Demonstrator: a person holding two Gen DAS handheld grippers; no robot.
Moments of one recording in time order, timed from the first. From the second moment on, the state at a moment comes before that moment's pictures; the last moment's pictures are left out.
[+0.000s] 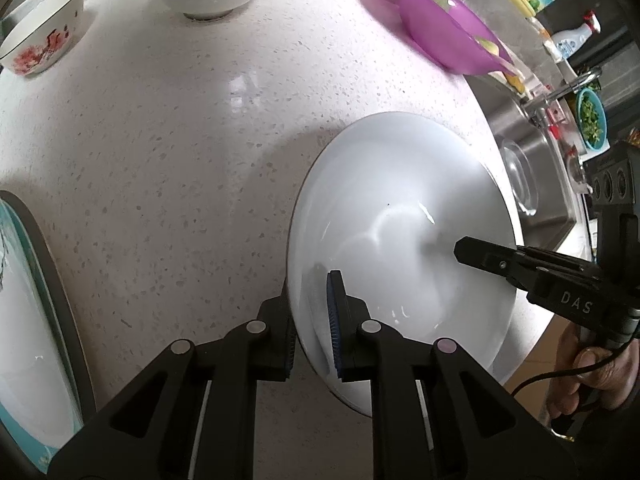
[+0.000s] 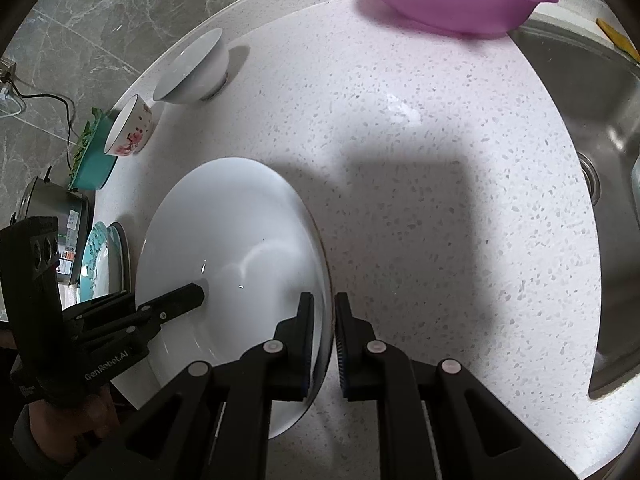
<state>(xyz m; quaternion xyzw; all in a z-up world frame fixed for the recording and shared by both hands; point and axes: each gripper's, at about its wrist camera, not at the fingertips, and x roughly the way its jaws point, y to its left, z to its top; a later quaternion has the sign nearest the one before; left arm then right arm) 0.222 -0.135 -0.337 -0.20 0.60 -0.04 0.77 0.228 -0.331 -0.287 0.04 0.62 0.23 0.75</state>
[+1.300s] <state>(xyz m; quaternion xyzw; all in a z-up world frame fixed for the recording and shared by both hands) 0.411 0.041 -0.306 -0.25 0.54 0.09 0.80 0.453 -0.151 -0.231 -0.06 0.60 0.32 0.73</state>
